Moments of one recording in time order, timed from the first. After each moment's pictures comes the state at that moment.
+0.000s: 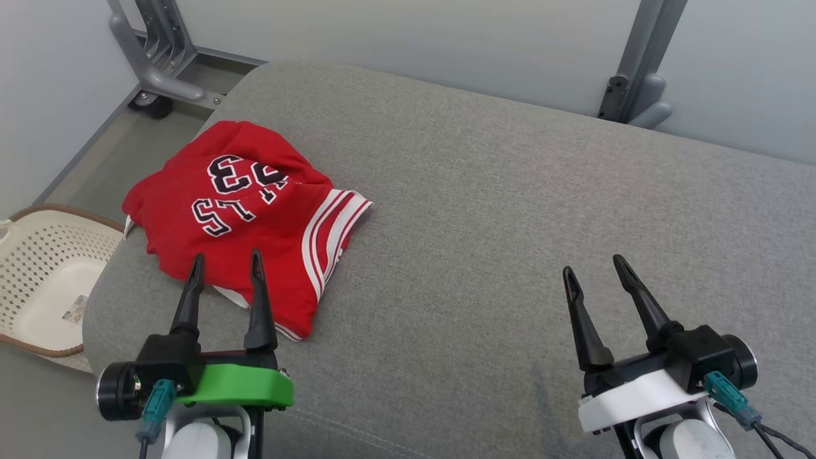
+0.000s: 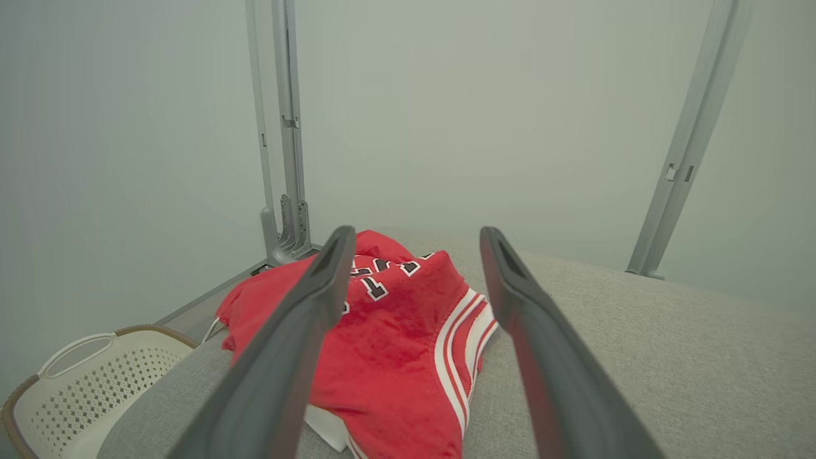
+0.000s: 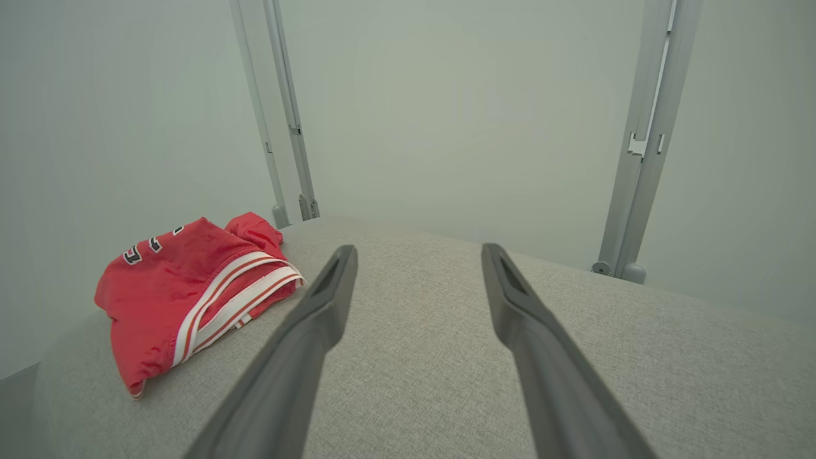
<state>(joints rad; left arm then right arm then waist) -0.10 0.05 -0.15 0.12 -0.20 0.06 -0.26 -0.02 -0.05 0.13 0.03 0.10 0.13 -0.26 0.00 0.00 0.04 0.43</state>
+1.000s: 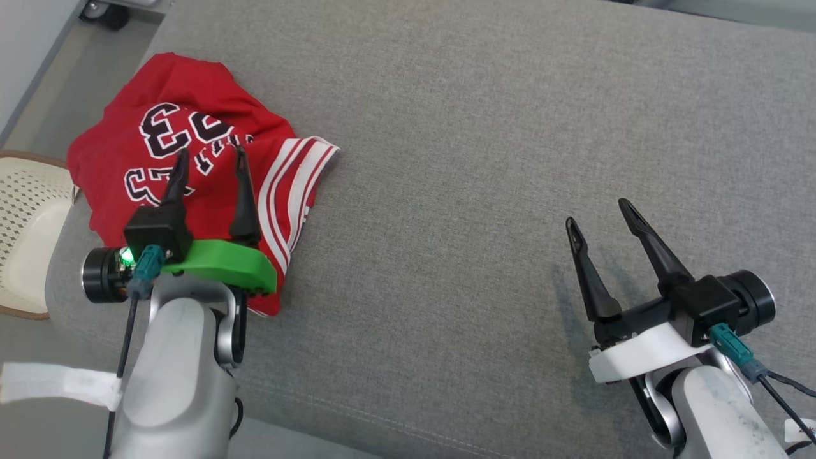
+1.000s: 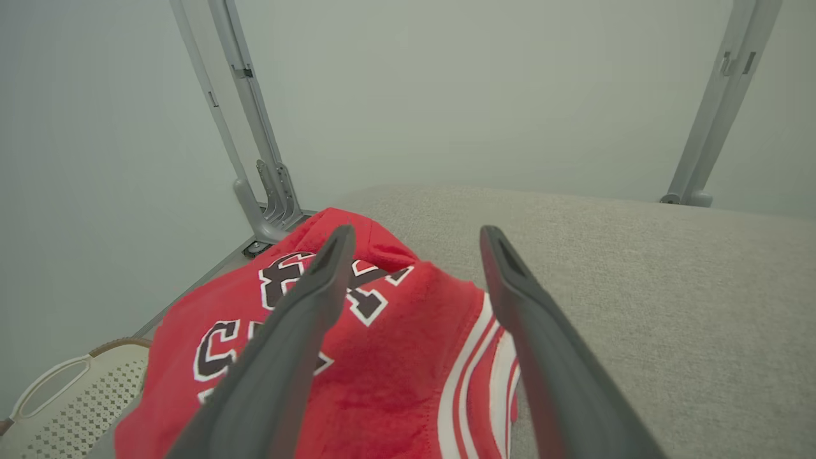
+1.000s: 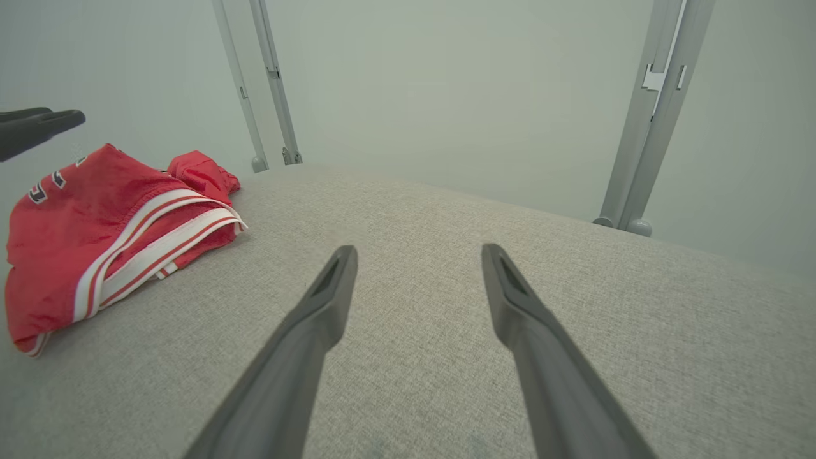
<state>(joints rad) -0.48 0.05 -0.11 0.45 -0.18 0.02 -0.26 -0.16 -0.14 0.17 0.05 0.06 0.13 -0.26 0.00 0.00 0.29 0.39</state>
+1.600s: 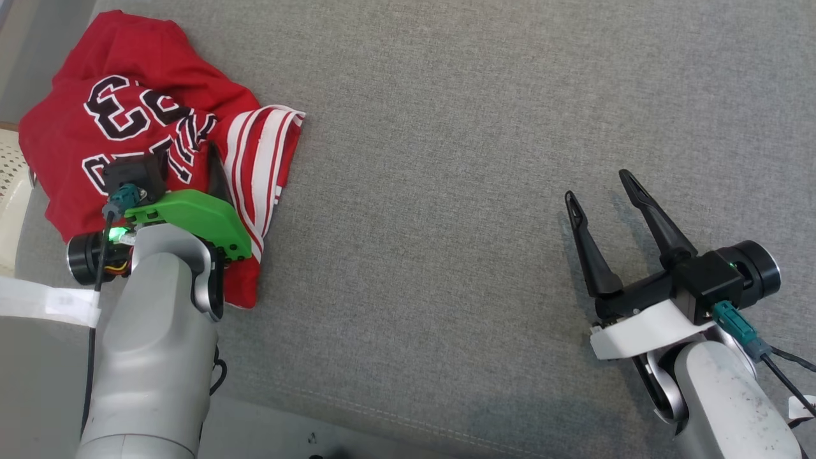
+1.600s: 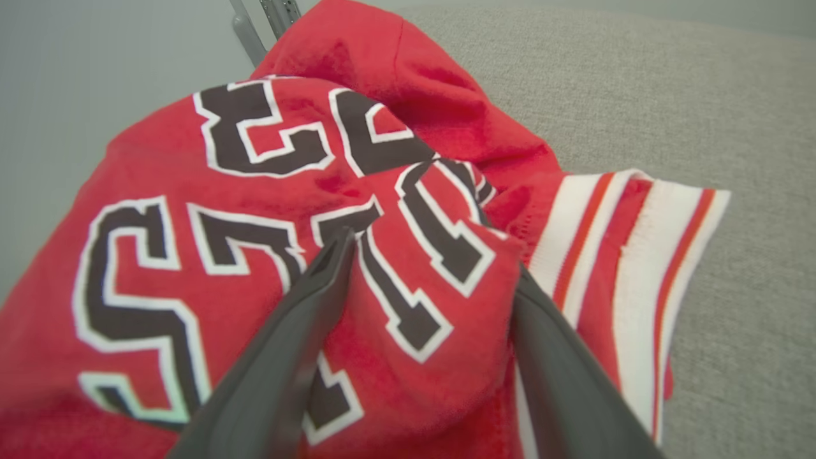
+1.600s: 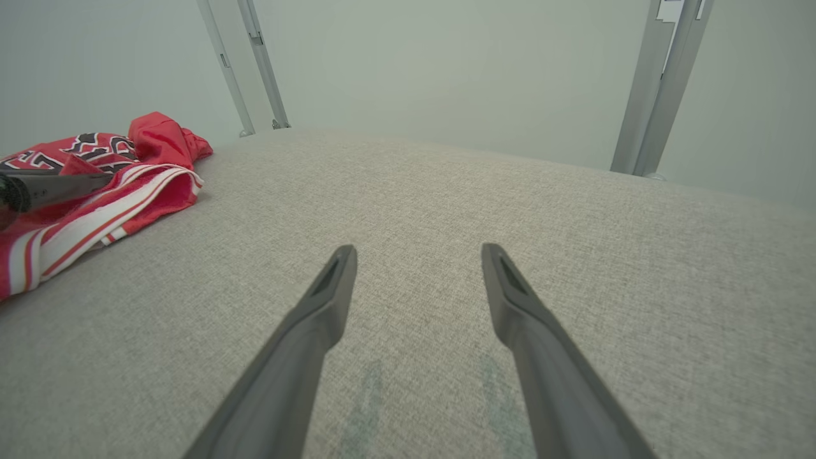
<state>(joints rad) -0.76 0.06 -0.05 0.94 -0.24 0.03 -0.19 -0.23 -0.18 0.19 0.05 0.06 0.13 -0.26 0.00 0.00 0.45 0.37</state>
